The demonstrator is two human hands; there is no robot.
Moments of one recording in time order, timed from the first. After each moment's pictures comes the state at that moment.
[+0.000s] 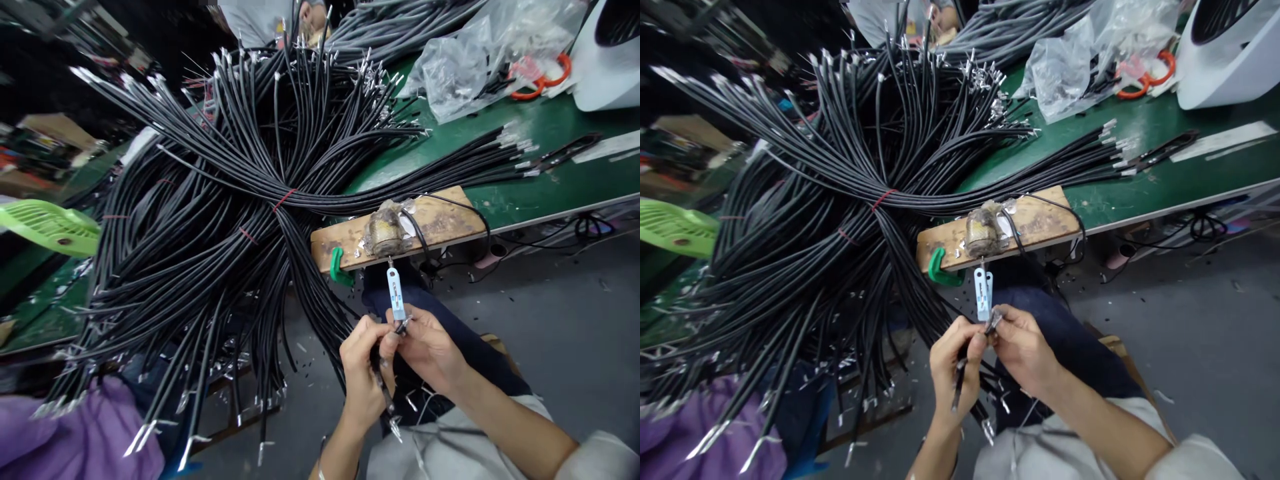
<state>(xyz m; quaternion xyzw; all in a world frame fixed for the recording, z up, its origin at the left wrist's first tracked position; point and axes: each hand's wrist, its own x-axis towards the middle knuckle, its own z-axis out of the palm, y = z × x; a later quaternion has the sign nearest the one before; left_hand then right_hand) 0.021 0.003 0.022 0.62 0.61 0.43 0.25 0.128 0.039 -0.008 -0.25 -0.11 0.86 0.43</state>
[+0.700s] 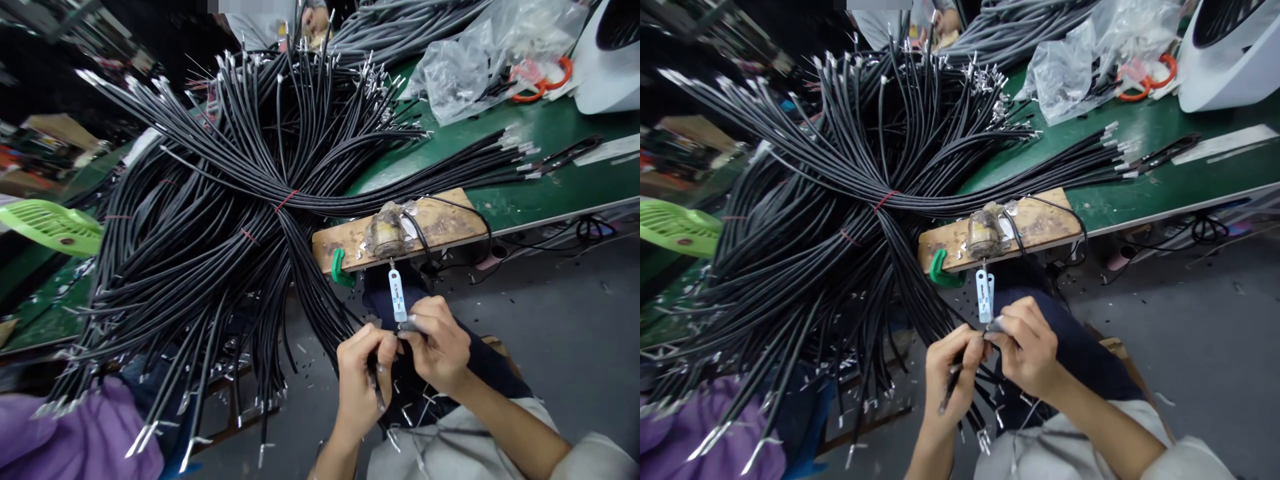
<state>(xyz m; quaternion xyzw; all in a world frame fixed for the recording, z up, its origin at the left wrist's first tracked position) 0.016 0.002 0.036 0.61 0.61 0.39 0.32 0.138 0.043 -0.011 -0.35 -0.51 0.51 0.60</state>
